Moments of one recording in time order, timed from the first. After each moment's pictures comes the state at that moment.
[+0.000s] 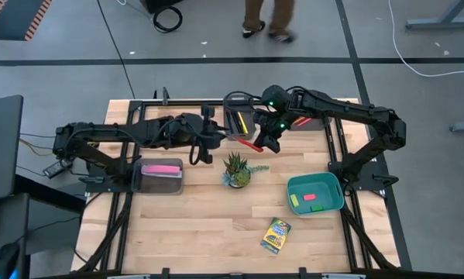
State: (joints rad) left arm 0.05 1.39 1.25 -0.31 -0.32 0.65; right arm -0.35 1.49 1.41 -0.83 -0.56 0.13
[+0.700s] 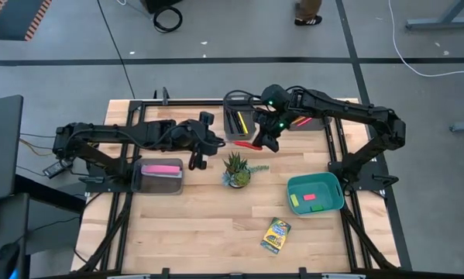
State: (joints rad) left arm 0.03 1.39 1.25 -0.49 -0.31 0.64; right arm -0.35 1.49 1.41 -0.83 -0.57 0.13
